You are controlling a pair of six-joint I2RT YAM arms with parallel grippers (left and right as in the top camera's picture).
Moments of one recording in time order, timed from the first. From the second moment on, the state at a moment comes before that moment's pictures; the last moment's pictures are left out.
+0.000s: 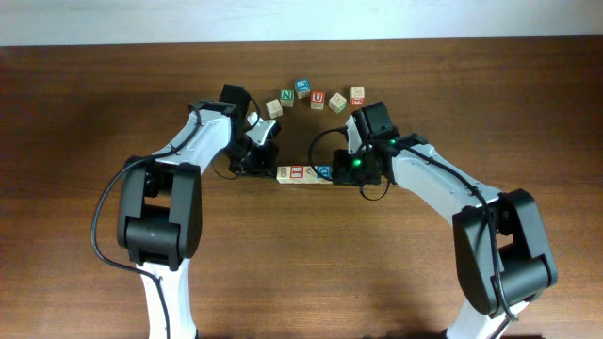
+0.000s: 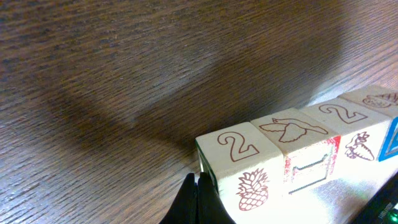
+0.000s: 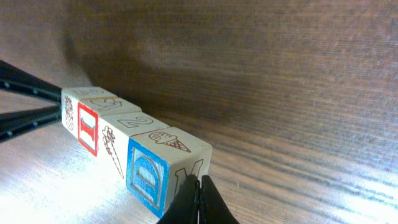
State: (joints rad) left arm -0.21 2.20 1.58 -0.92 0.52 0.04; right arm 0.36 1.89 1.21 -0.50 -0.36 0.38
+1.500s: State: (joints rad) left arm -0.23 2.20 1.60 -0.99 0.27 0.04; right arm 0.51 1.86 1.38 -0.52 -0.29 0.41
